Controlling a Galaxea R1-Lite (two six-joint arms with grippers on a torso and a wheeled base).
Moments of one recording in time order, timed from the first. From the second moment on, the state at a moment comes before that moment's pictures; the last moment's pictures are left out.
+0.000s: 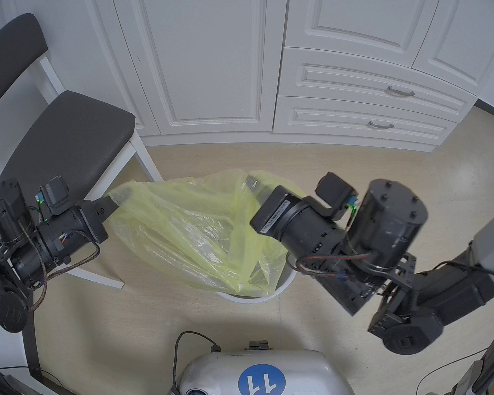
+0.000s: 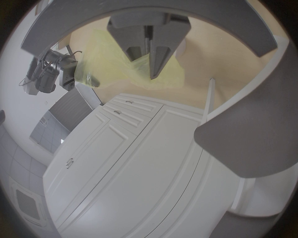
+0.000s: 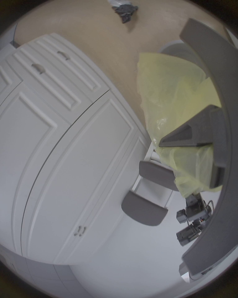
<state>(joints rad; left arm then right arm) -0.19 1.46 -0.46 -1.06 -0.42 -0.36 0.91 1.91 -0.88 -1.26 -0.31 0.60</state>
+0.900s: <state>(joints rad) -0.49 1.43 -0.40 -1.01 -0.42 -0.36 1.08 1.71 -0.63 -1.25 -0.23 0.45</state>
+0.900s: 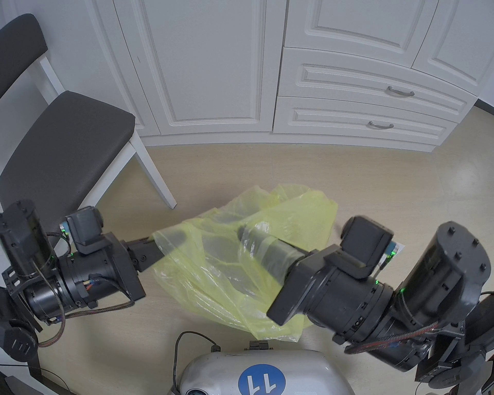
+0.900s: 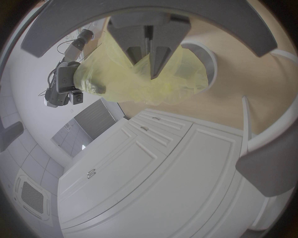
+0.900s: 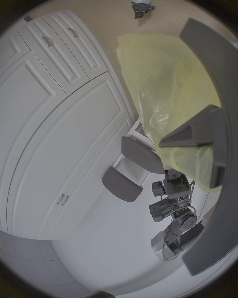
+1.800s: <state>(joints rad) -0.37 1.95 -0.36 -1.54 -0.42 -0.58 0.94 2.10 -0.76 -1.37 -0.12 0.53</state>
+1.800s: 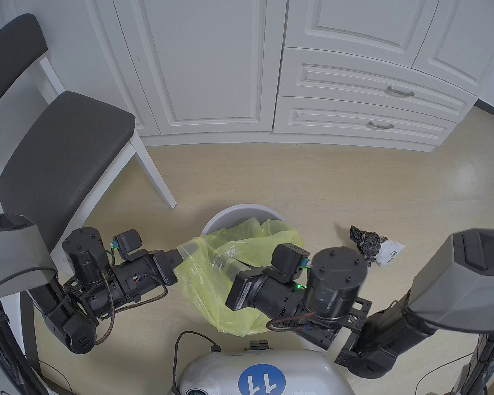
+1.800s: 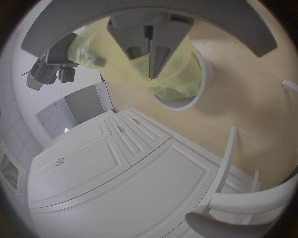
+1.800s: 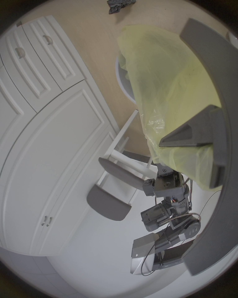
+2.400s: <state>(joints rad) -0.36 1.95 -0.37 -1.53 -0.41 -0.63 0.86 2.11 -1.00 -0.96 -0.10 0.51</state>
